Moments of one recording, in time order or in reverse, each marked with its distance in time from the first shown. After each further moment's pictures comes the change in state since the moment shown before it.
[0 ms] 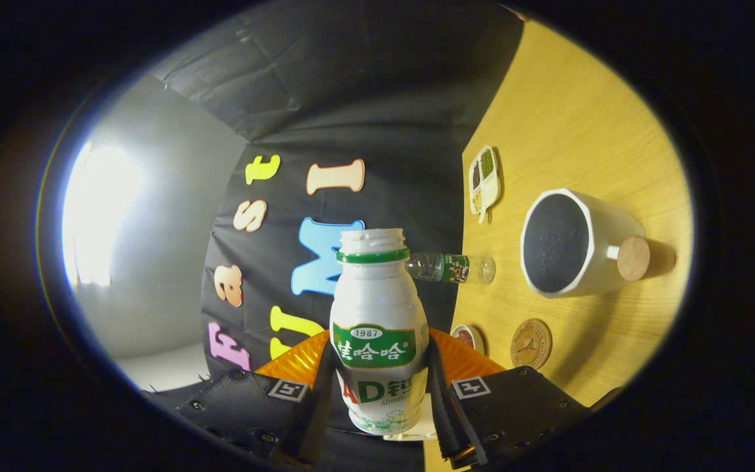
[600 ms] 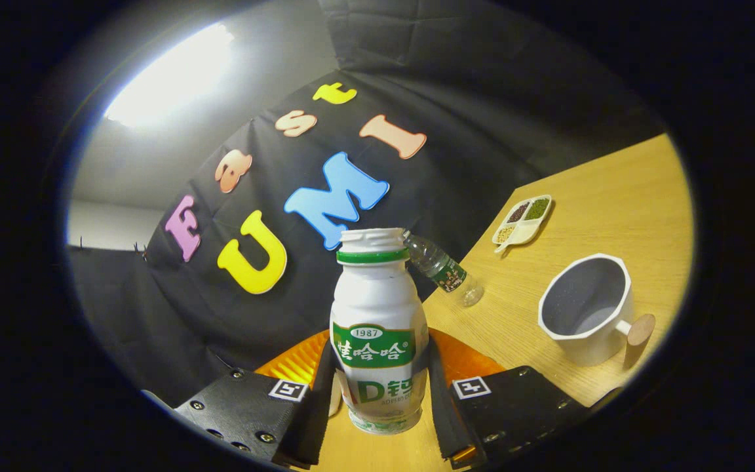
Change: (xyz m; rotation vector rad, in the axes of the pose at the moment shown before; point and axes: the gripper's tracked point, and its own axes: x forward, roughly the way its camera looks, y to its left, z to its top) arm 0.019 -0.015 -0.046 -0.616 0.134 -0.035
